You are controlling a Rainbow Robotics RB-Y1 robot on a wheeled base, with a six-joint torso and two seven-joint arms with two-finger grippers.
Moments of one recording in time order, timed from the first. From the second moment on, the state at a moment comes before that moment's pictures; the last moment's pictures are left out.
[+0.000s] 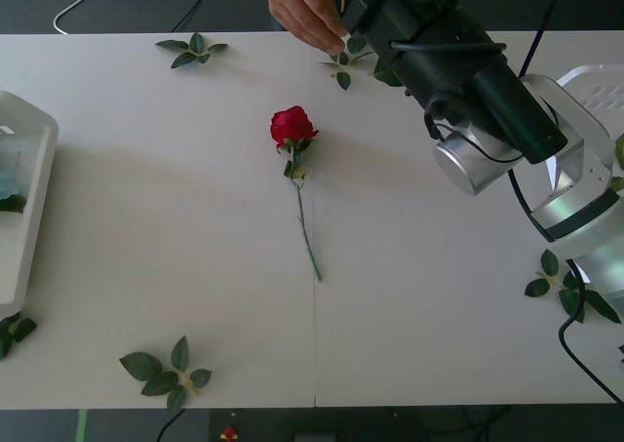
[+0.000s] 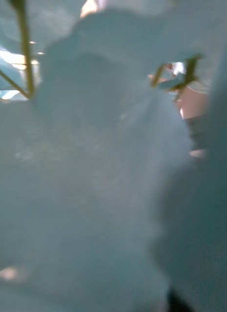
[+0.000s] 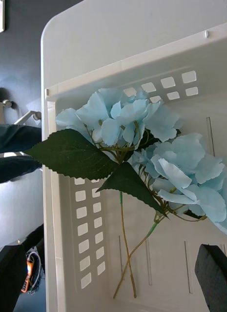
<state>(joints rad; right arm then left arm) -0.65 -0.52 0.46 -1.58 -0.27 -0.25 1.01 -0.20 0.81 0.52 -1.63 0.49 1.28 -1.94</state>
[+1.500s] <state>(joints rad) -0.40 -0.75 0.41 -2.03 -0.43 0.72 1.00 -0.37 0.81 0.52 -1.64 0.53 1.53 -1.94</state>
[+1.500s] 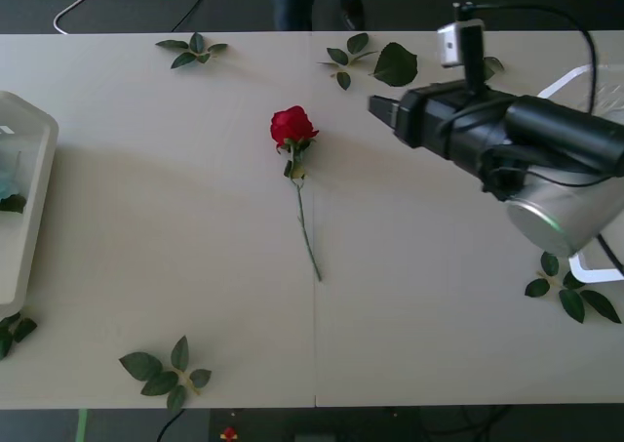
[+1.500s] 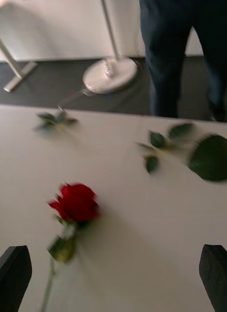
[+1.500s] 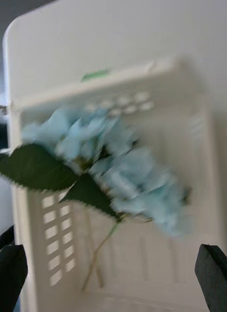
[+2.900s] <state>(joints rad) 0.26 -0.92 -0.42 -2.35 -1.69 0.94 2.17 -0.96 0.79 -0.91 -1.79 0.70 1.13 -0.28</state>
